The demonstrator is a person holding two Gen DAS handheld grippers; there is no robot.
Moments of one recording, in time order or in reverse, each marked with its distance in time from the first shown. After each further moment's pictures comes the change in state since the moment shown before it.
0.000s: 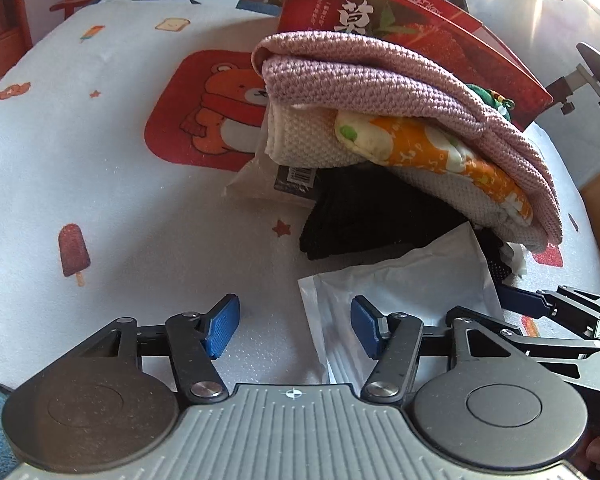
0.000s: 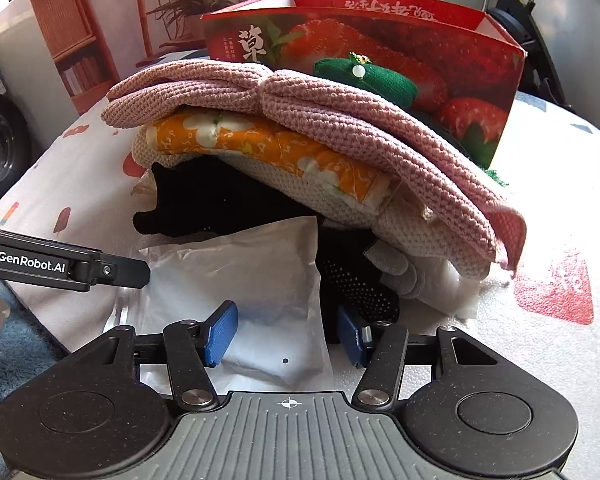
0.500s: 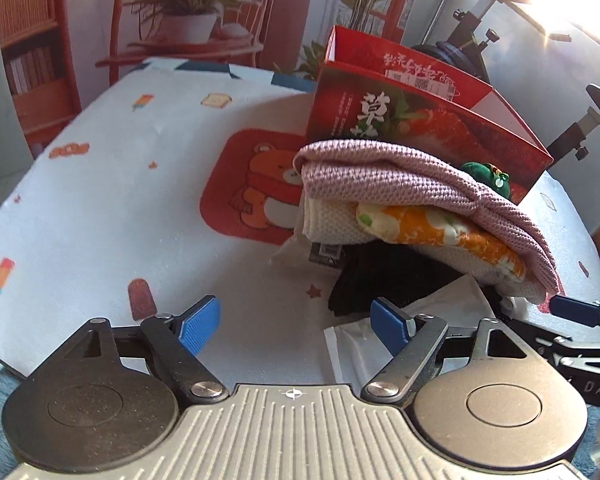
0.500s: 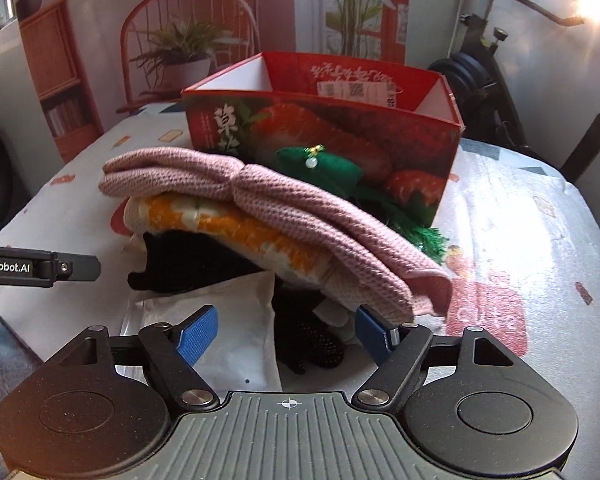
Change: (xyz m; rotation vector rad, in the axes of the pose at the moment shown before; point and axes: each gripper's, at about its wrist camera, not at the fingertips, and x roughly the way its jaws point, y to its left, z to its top) left arm -0.047 0.004 0.008 -0.036 -0.157 0.094; right arm -0.045 0.005 0.017 -0.025 -0.115 -0.101
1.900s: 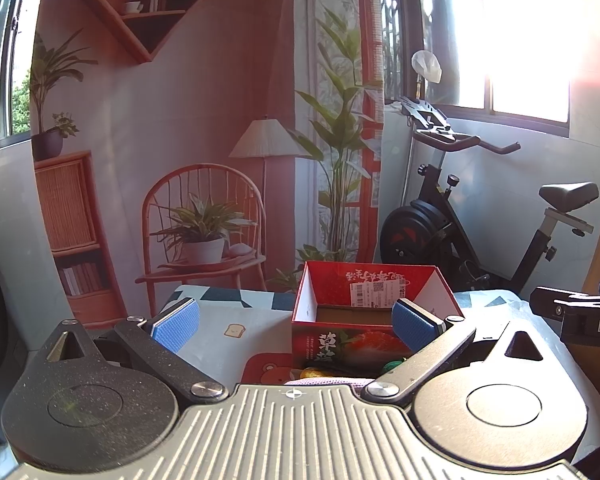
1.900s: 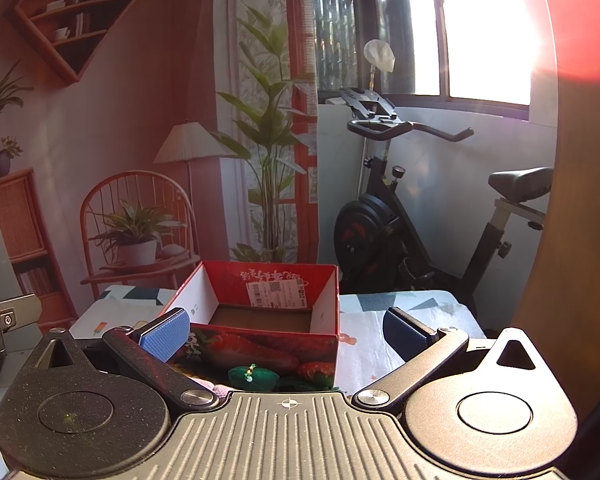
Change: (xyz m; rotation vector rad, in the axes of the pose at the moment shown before) left arm -0.214 -0.106 0.042 0.186 -0.527 0.137; right arm -0.218 -0.015 0.075 0.165 -0.451 -0.196
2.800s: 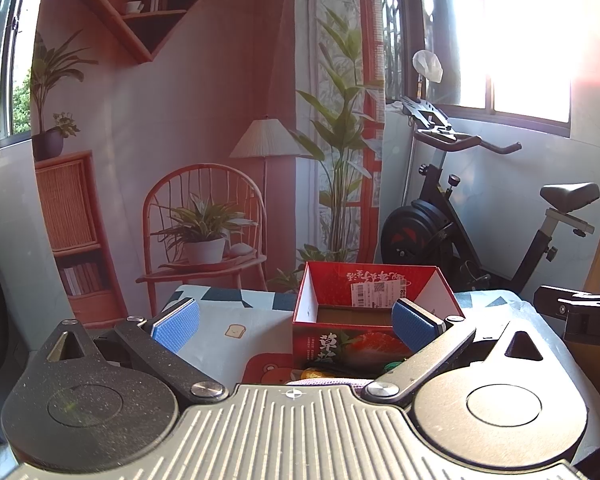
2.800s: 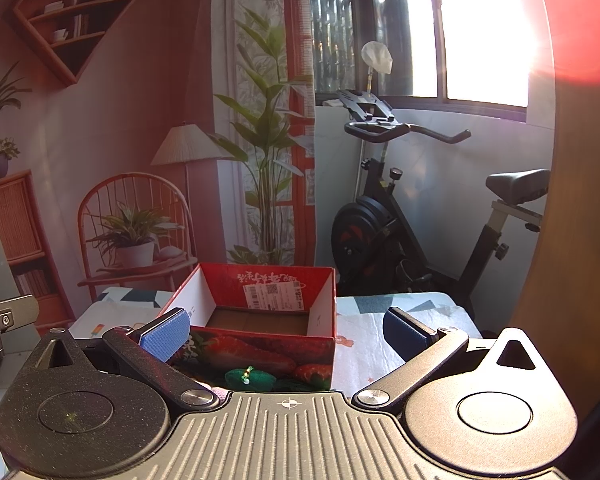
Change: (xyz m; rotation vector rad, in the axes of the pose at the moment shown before) left arm -0.001 0.000 0.000 0.001 0.002 -0.001; right arm 0.001 0.002 0.000 -0.002 -0.003 -0.005
